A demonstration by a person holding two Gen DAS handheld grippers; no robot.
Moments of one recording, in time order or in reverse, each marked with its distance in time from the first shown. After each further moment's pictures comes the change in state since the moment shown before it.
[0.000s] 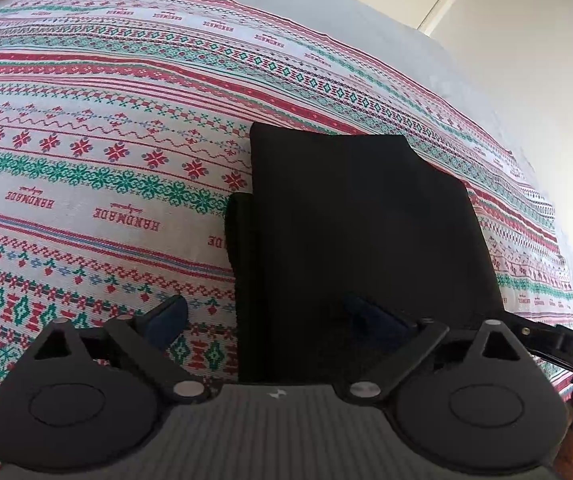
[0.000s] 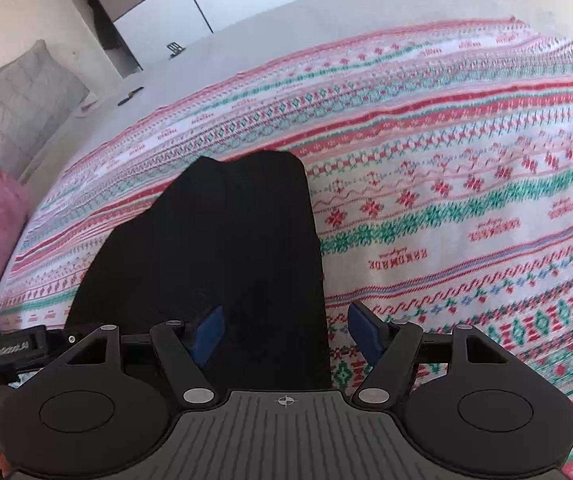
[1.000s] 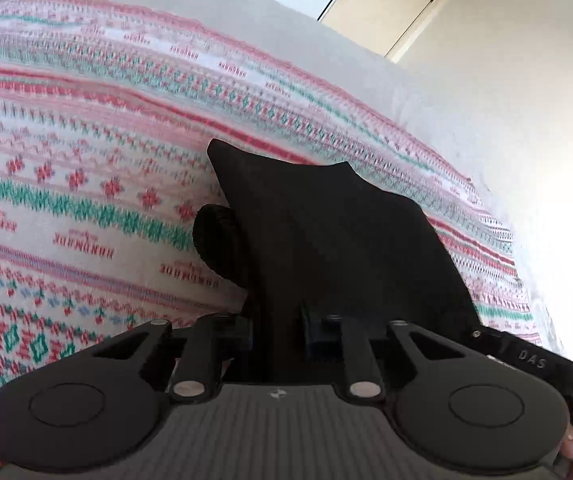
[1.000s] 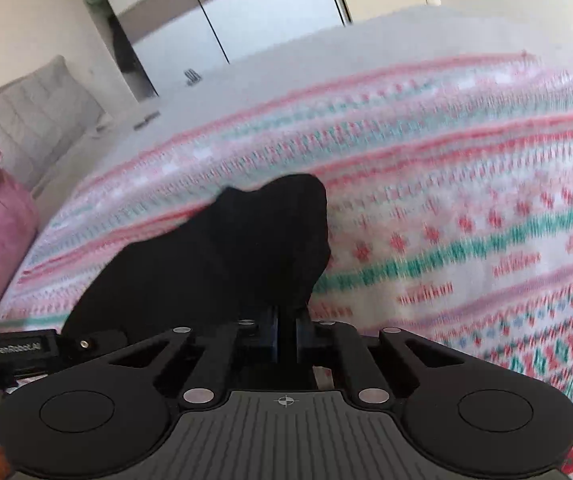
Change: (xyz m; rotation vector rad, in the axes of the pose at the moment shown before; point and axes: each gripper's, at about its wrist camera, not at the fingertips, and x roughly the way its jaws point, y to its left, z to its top) left arm -0.013 -0.005 0.010 -0.016 -0.090 -0.130; right arm -0.005 0.023 -0.001 -0.058 -0.138 0.020
